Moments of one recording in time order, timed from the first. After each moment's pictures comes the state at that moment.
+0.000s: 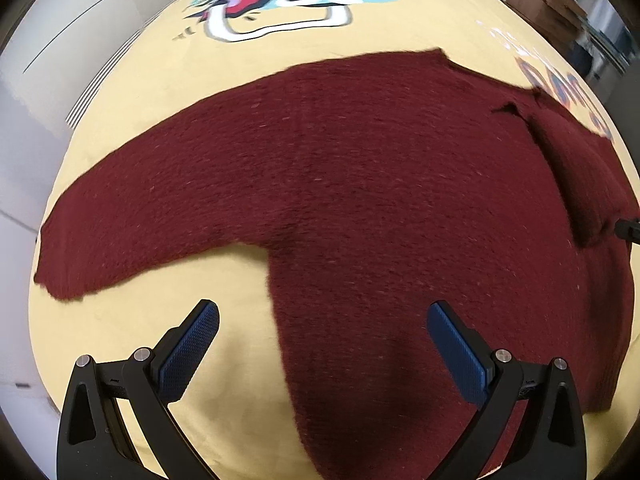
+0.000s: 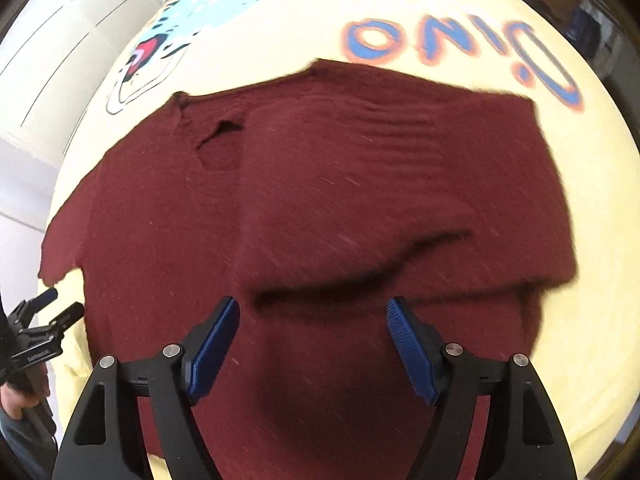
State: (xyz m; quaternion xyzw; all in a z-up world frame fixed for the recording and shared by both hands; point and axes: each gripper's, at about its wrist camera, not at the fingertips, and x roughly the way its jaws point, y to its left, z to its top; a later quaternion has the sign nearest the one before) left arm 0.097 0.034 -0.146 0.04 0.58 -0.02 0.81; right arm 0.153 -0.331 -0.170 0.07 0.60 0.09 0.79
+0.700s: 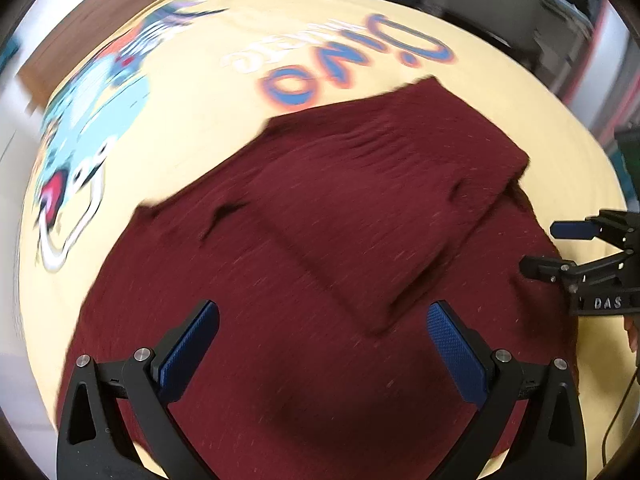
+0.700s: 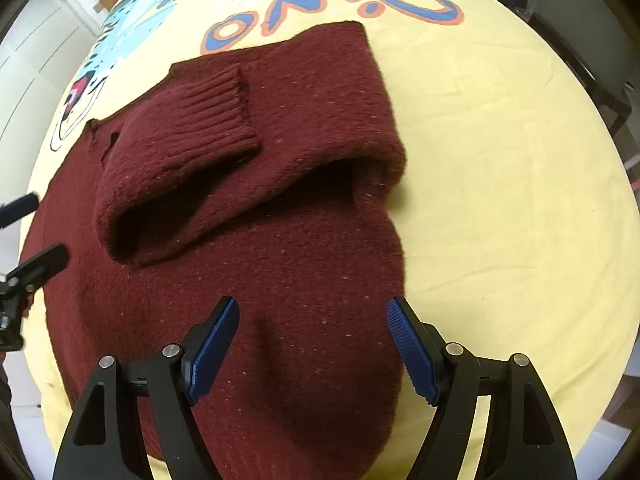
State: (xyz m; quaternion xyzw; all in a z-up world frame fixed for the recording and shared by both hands) left arm 0.145 -0.223 -0.130 0.24 0.52 -0.25 0.78; right arm 0.101 -0.436 -0.193 0.13 0.61 0.00 0.79
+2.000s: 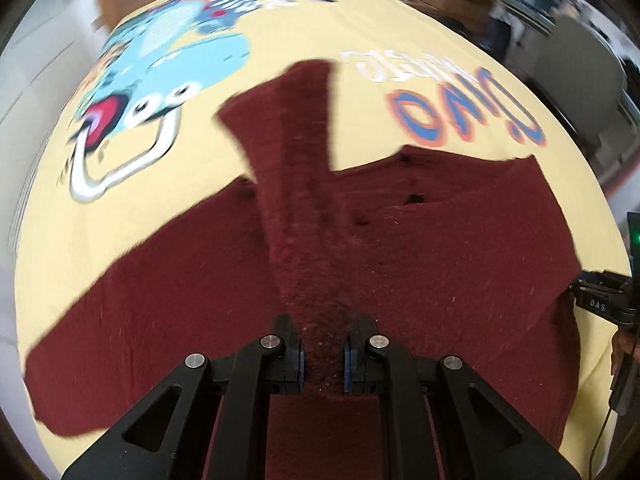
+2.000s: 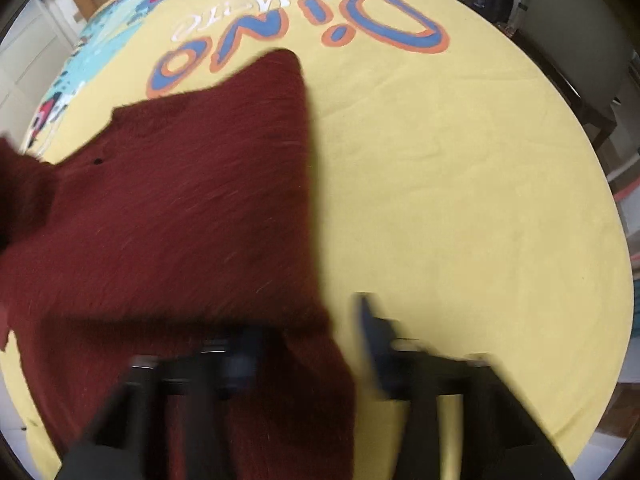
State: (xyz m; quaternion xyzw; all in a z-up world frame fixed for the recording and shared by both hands) left arm 0.270 -0.081 -0.151 0.08 0.54 -0.14 0.82; right arm 0.149 -0.459 -0.207 0.10 0.60 -0.04 0.79
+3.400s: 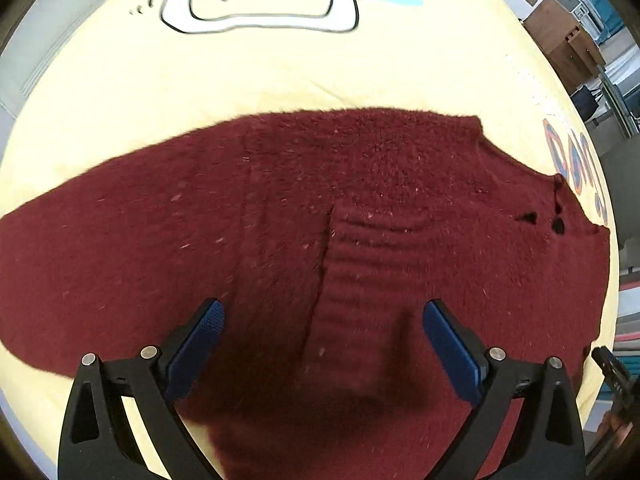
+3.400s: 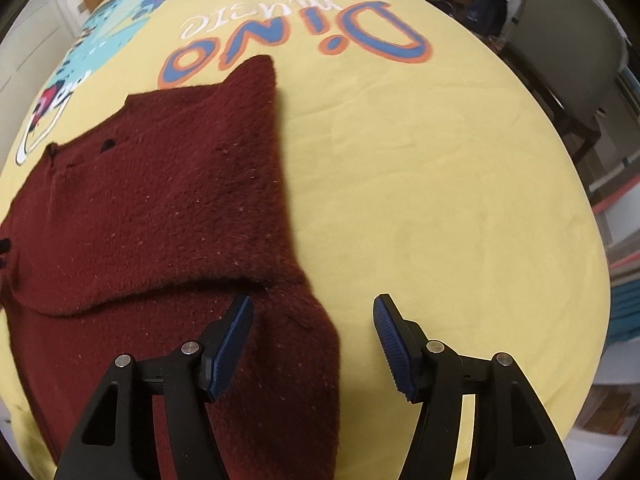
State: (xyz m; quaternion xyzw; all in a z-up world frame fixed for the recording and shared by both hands) left arm 0.274 0.056 -0.190 -0.07 0.63 -0.05 0.77; right arm 0.105 -0.456 -0.171 0.07 0.59 -0.07 0.80
